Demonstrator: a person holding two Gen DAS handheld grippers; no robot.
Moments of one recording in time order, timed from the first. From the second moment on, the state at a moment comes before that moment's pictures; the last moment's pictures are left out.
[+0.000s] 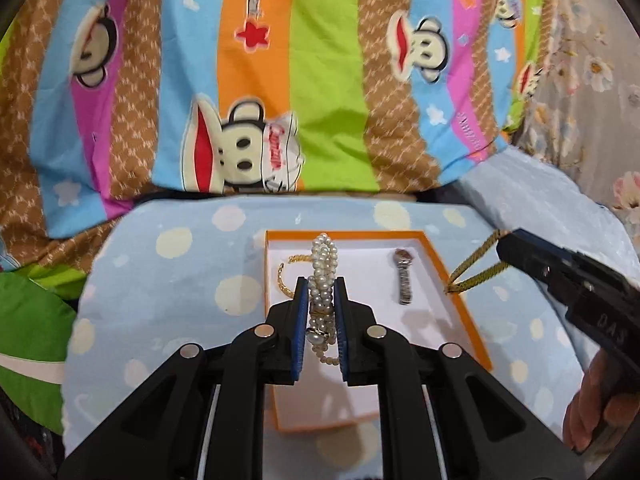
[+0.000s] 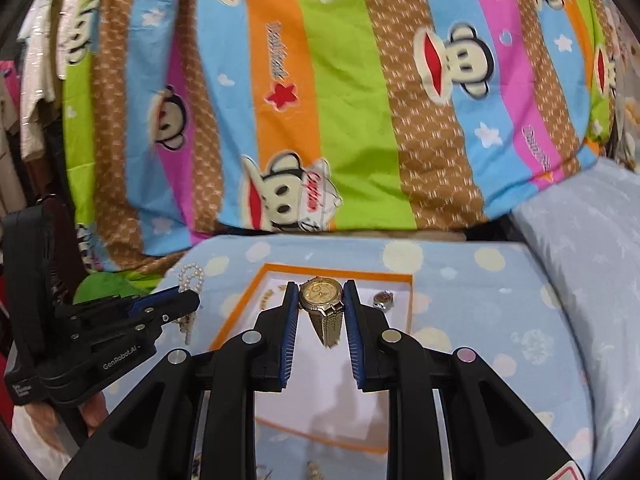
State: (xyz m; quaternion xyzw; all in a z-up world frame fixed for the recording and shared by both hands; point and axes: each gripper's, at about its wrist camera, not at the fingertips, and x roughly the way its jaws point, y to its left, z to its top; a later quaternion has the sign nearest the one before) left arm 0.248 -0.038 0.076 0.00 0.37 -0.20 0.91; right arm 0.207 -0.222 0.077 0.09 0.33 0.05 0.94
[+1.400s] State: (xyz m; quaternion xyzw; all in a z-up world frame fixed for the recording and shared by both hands) left arm 0.081 0.041 -0.002 0.00 0.40 -0.13 0.91; right arm 0.052 -0.200 -0.016 0.07 0.38 0.05 0.92
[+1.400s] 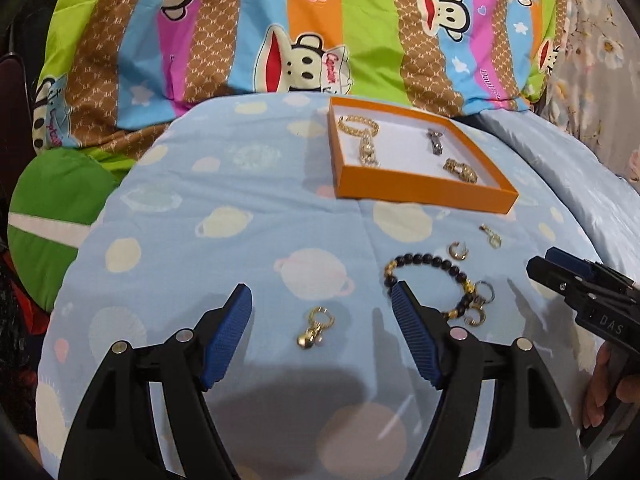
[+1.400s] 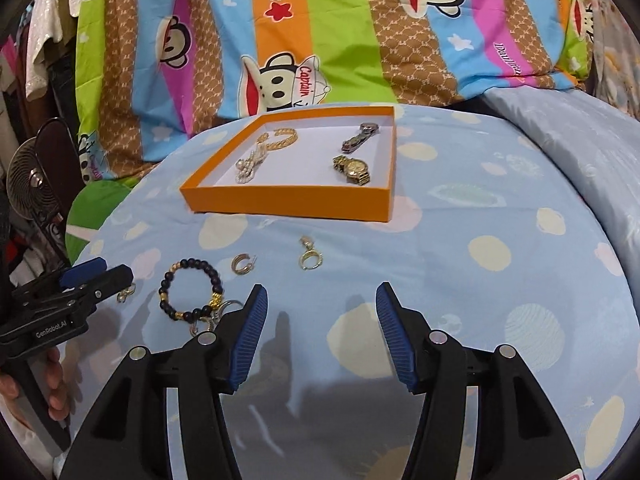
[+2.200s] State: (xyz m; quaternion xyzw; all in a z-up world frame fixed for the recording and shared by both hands) left arm 0.117 -0.019 -0.016 0.05 0.43 -0.18 0.88; right arm 0.098 -0.183 -0.013 0.03 0.41 0.05 0.91
